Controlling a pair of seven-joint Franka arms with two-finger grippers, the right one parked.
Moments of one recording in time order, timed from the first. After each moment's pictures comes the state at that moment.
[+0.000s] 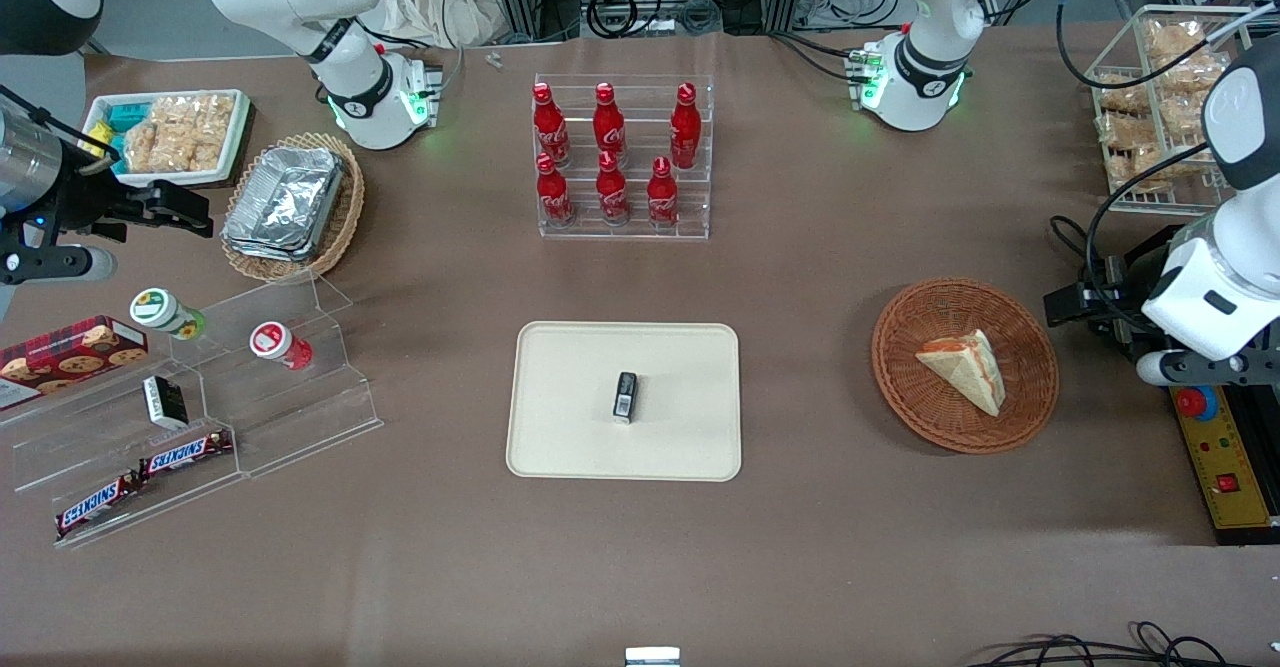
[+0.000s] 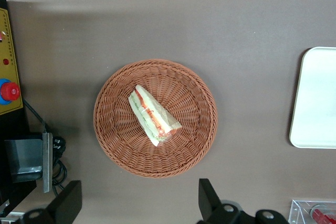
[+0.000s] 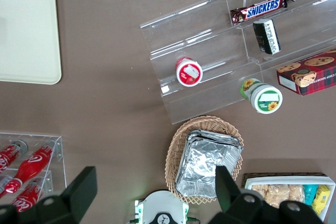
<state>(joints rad) 0.10 0.22 -0.17 -1.48 0.03 1.67 -0.08</state>
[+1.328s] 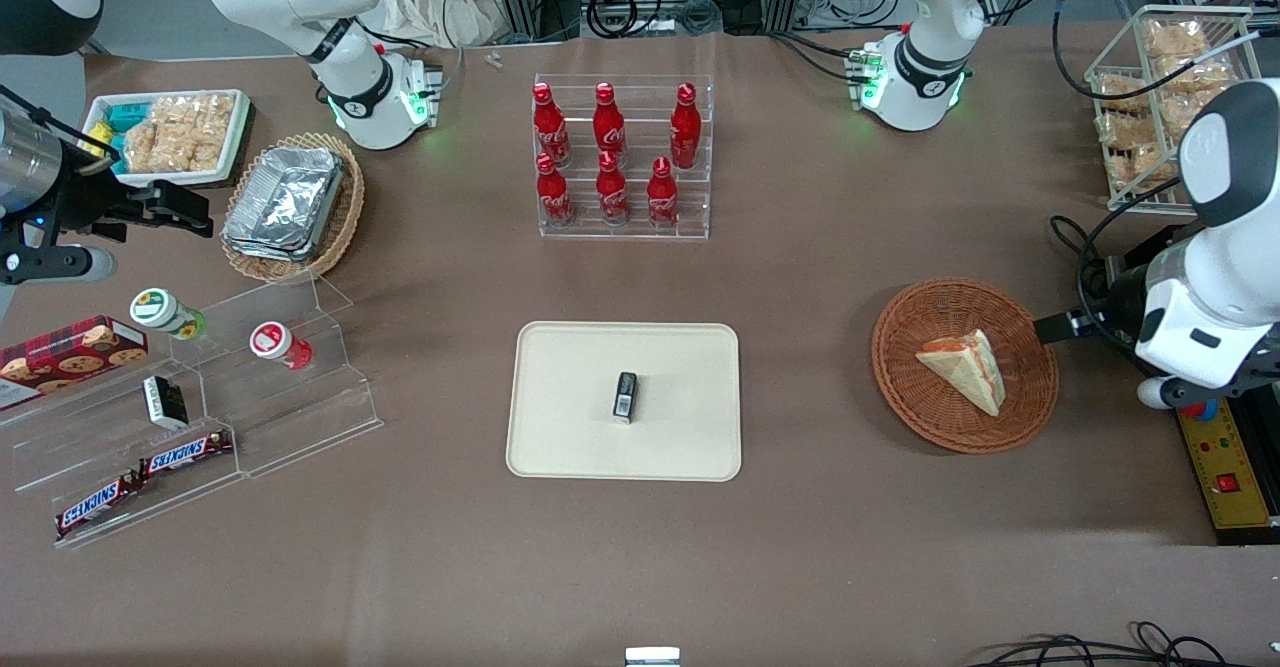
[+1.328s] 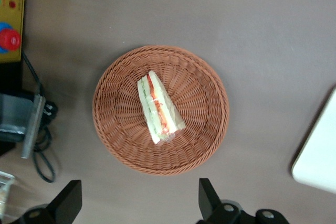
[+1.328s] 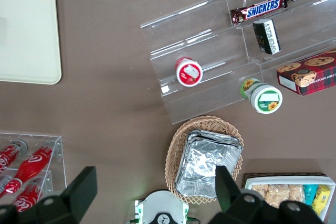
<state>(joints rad) 0.11 0.24 -0.17 -1.57 0.06 1.73 -0.39</state>
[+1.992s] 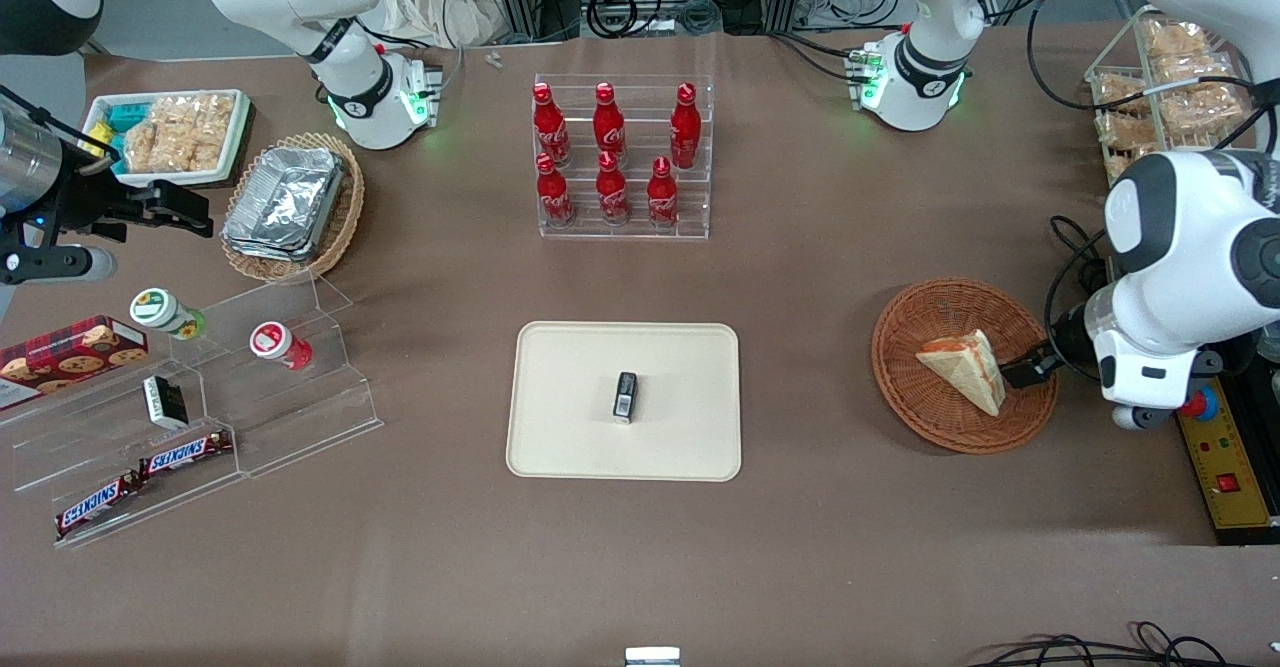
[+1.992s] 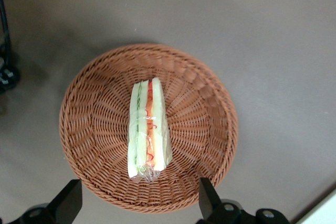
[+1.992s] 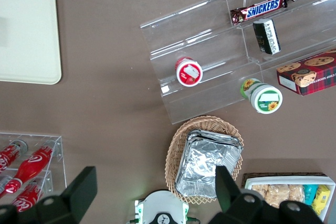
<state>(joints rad) 0.12 0.27 -0.16 -1.82 0.06 2.01 -0.71</state>
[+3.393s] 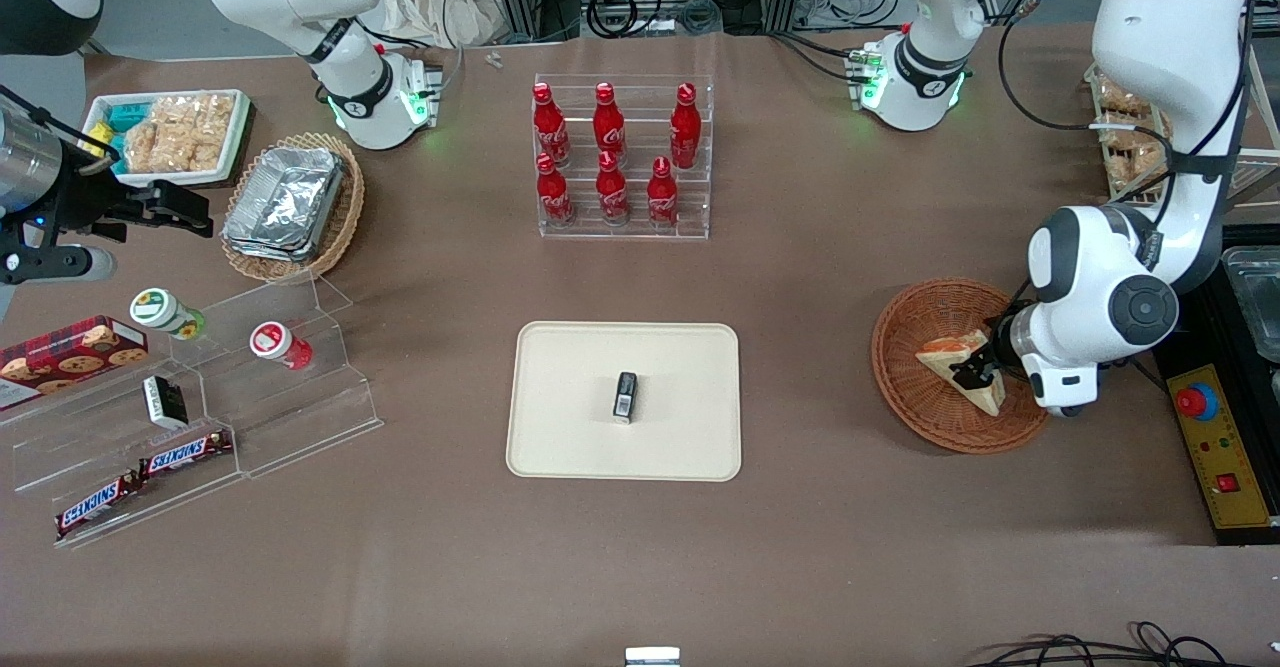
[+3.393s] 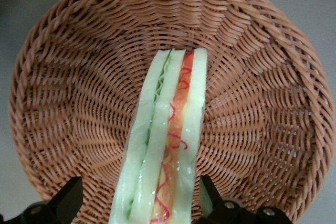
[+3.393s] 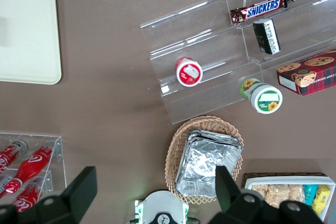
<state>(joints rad) 0.12 0.37 -0.15 -2.03 0.06 2.26 -0.94</state>
